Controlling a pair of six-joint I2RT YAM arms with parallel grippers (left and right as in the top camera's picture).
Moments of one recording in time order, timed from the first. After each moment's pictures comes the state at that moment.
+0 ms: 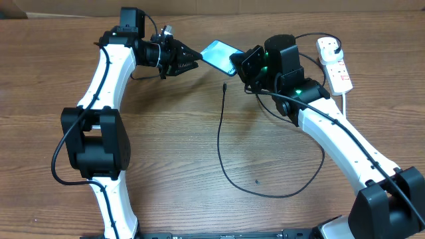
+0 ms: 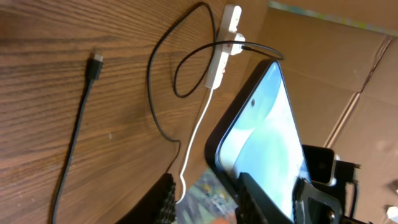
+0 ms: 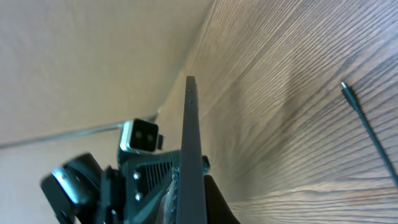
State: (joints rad) left arm -0.07 2.18 1.87 -0.87 1.06 -0.67; right arm 0.40 1.64 1.27 -0.17 -0.24 1.36
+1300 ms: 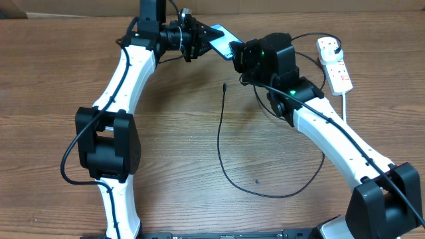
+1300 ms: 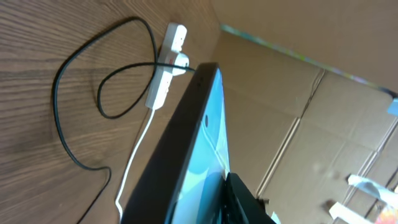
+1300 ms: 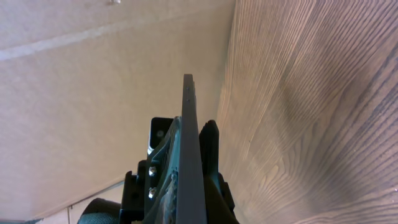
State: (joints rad) left arm -0.18 2.17 1.87 -0.38 1.02 -1.28; right arm 0.43 1.66 1.27 -0.04 -0.12 1.73
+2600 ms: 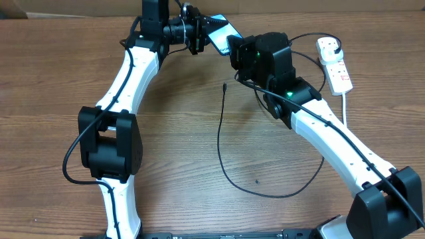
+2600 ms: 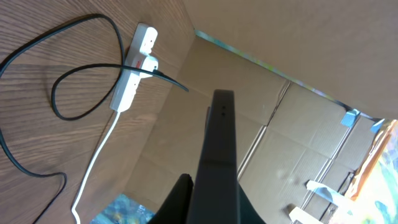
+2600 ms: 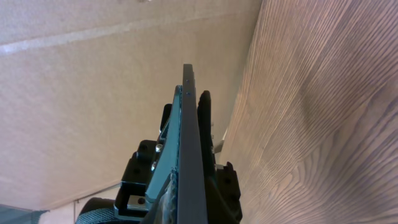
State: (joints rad) left arm -0.20 2.17 1.86 -0.16 1.02 -1.55; right arm 0.46 1.65 1.29 -0.02 -0.06 1.72
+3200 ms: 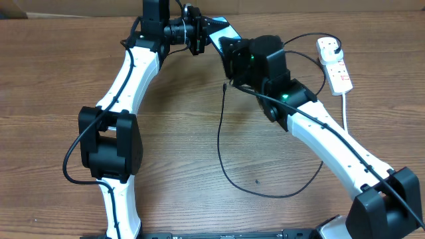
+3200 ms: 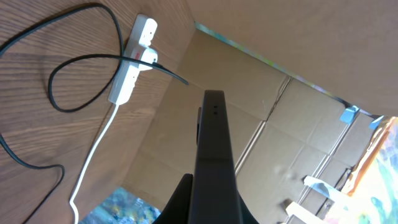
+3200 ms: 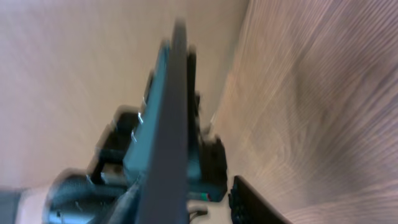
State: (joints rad) left arm -0.20 2.17 1.86 -0.16 1.04 -1.57; right arm 0.50 1.64 1.29 -0.05 -0.10 1.67
